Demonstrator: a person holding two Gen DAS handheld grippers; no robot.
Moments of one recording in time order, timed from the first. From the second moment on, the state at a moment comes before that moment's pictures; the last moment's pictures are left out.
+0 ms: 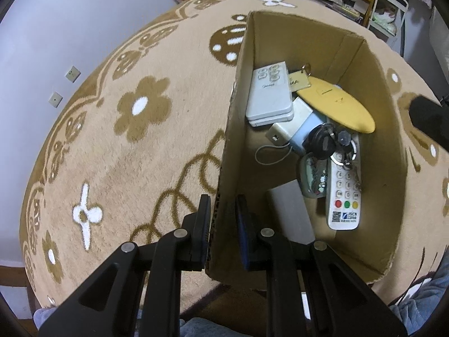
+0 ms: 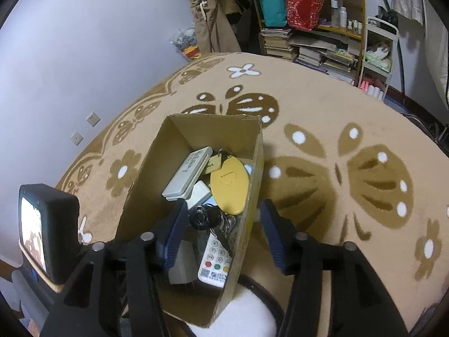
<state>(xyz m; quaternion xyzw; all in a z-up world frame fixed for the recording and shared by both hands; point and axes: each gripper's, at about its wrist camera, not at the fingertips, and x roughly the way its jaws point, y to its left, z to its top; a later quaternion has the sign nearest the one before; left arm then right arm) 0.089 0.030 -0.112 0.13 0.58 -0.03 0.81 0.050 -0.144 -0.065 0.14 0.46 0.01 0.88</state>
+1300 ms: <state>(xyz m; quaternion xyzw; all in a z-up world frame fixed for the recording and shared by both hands) -0.007 0.026 -0.008 0.14 0.39 -0.09 0.91 -0.089 -0.163 -0.008 0.11 0.30 -0.08 0.94</state>
